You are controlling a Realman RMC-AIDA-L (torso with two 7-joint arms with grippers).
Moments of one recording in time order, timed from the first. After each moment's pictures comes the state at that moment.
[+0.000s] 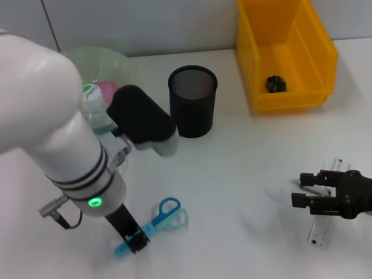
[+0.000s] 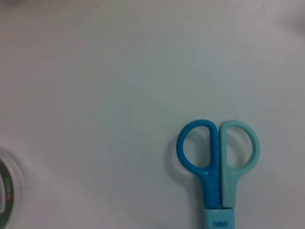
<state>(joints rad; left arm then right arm) -0.71 -2.08 1.90 1.28 2.52 1.54 -2.84 0.34 1.99 -0.57 -0.60 -2.09 -1.66 1.43</state>
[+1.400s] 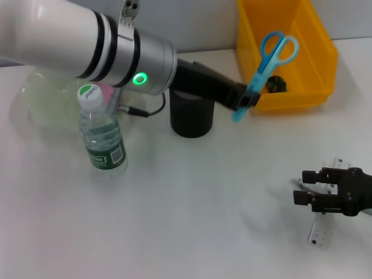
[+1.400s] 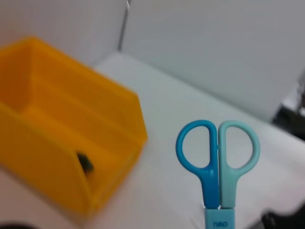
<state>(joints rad) -0.77 -2.08 1.58 1.30 2.09 1.20 -2.62 0.35 1.98 -0.57 -0.60 -2.09 -1.65 1.43</state>
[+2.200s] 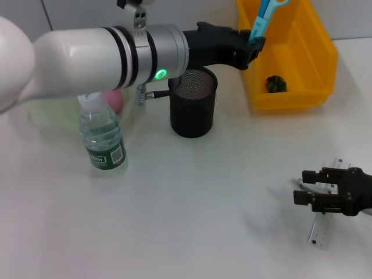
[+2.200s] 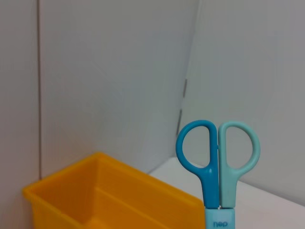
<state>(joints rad) -0.70 -2.08 1.79 1.16 1.84 0.58 -2.33 0.35 1.98 -0.57 -0.60 -2.09 -1.65 1.43</state>
